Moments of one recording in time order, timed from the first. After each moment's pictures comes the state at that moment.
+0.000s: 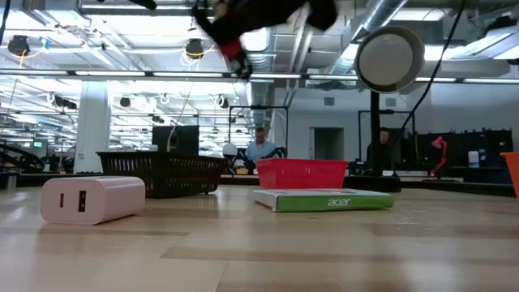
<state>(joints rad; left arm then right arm) -0.40 1.03 1.18 -0.97 -0.75 -0.63 0.27 1.86 1.48 -0.32 0.31 -0.78</state>
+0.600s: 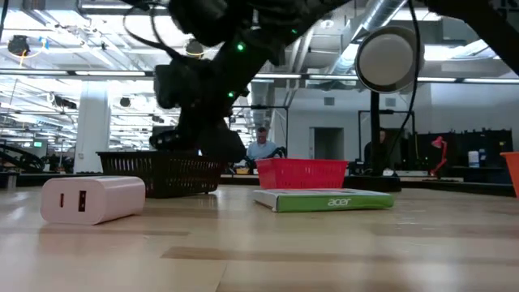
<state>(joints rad) -0.39 1.01 1.20 -1.07 -0.78 -0.67 0.11 2.35 1.84 -0.31 0.58 -1.01</state>
